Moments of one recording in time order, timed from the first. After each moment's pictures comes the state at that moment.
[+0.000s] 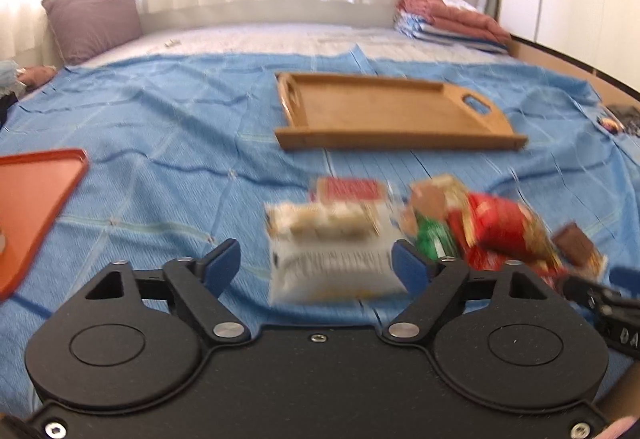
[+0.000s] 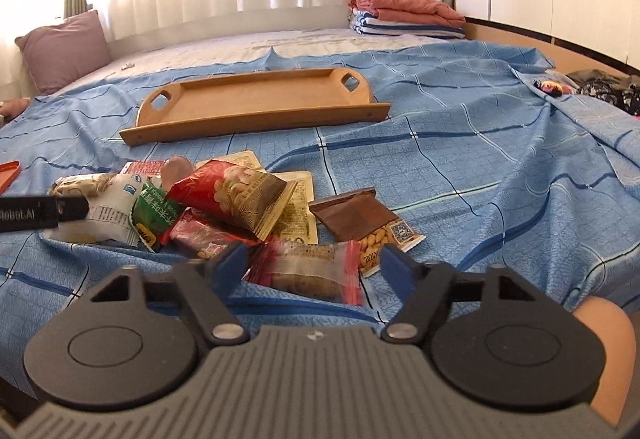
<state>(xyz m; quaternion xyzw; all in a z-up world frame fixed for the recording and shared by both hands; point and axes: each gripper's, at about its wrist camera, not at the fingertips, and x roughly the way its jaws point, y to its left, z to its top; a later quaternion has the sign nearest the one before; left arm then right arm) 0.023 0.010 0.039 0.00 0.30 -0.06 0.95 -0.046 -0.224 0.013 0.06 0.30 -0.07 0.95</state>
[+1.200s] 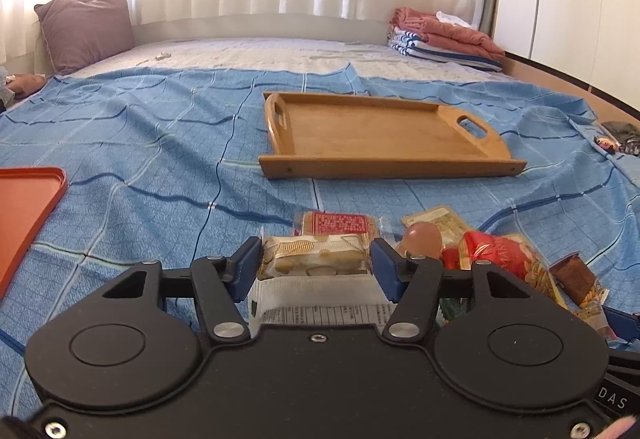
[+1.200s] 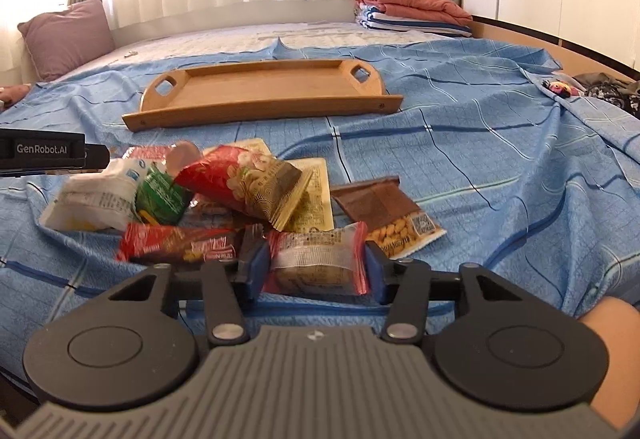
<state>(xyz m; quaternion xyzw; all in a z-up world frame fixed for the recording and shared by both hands) 0.048 0.000 0.039 0.00 0.28 -0.07 0.96 -0.038 -0.210 0.007 0.04 0.31 -0.06 0.95</state>
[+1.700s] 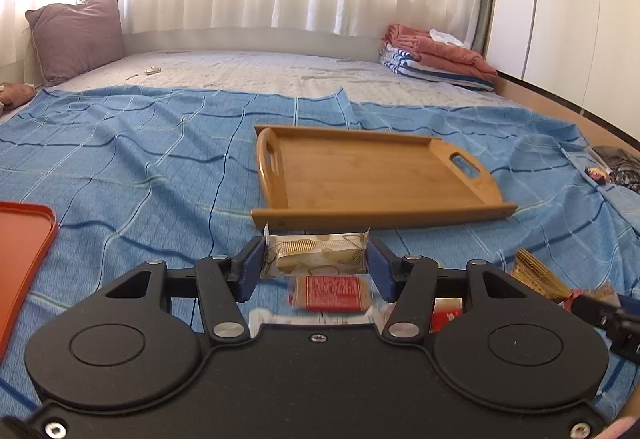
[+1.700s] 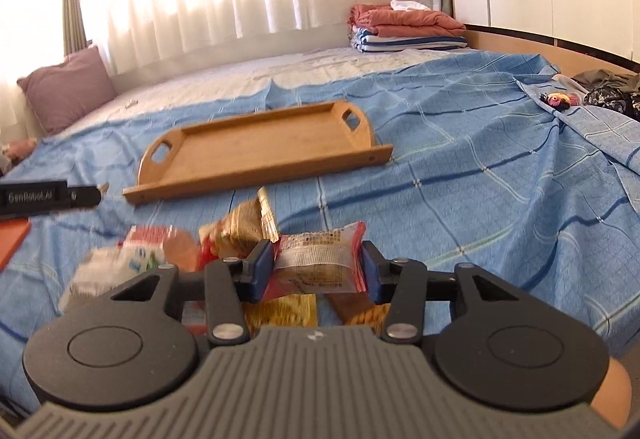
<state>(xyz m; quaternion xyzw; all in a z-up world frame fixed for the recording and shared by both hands) 0.080 0.005 0.082 -0.02 0.26 -0.09 0.96 -0.012 -0.253 0.053 0.10 0.27 -0.05 0.96</state>
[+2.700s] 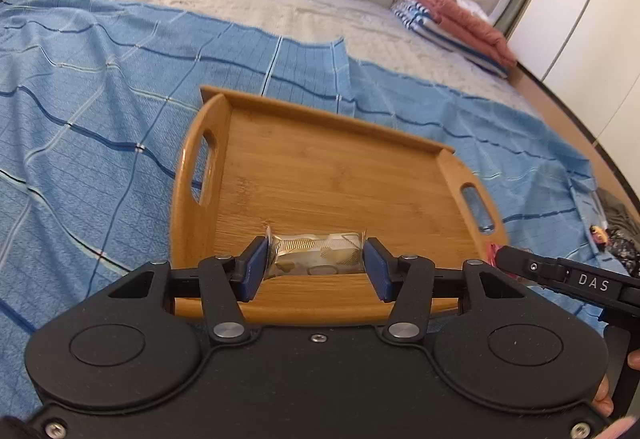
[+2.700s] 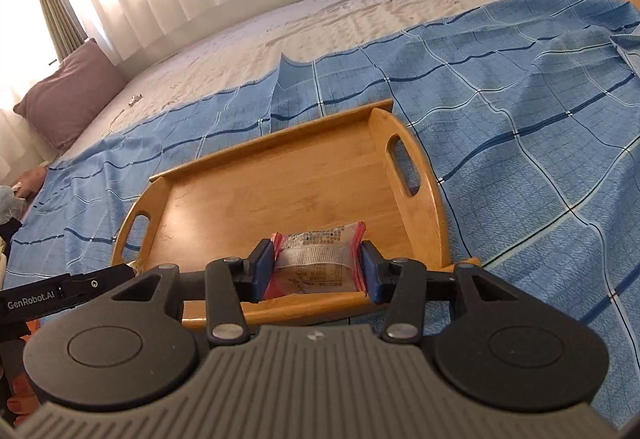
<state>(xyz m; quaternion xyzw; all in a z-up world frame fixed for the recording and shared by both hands) 0.294 -0.031 0.067 -0.12 0.40 -0.11 0.90 0.242 -0.309 0.049 0.17 0.39 0.02 0.91</state>
